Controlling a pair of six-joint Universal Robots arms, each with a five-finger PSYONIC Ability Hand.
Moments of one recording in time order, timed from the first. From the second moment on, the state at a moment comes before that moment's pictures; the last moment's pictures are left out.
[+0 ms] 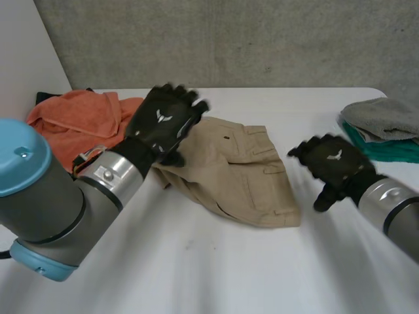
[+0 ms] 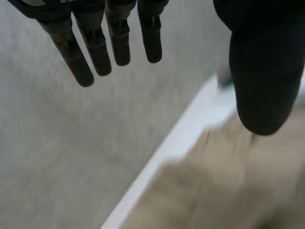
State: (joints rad) left arm 4.21 -1.82 -1.67 3.53 -1.31 3.63; right arm 1.81 -1.41 1.79 -0.03 1.23 2.62; left_hand 0.38 0.36 0.36 0.35 0.17; right_hand 0.33 0.32 0.34 0.34 0.17
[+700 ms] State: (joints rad) left arm 4.30 -1.92 -1.48 3.51 -1.38 3.73; right arm 1.97 -1.17 1.60 -0.18 1.38 2.70; left_hand 1.17 1.20 1.19 1.20 0.97; right_hand 1.11 1.18 1.19 1.19 0.96
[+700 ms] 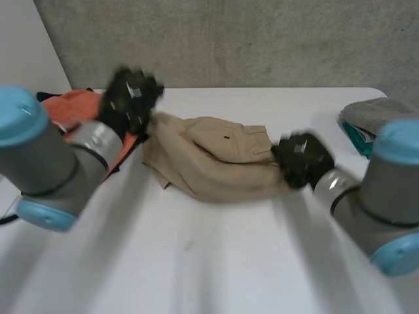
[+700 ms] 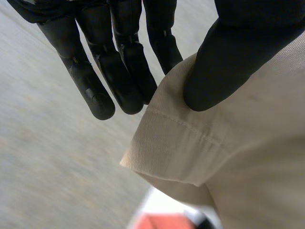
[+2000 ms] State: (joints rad) left arm 4.26 -1.95 -1.41 3.45 -1.55 3.55; right arm 1.90 -1.10 1.28 0.02 1.38 2.61; left_hand 0.20 0.21 0.21 0.21 0.05; right_hand 0.24 0.23 0.23 0.23 0.06
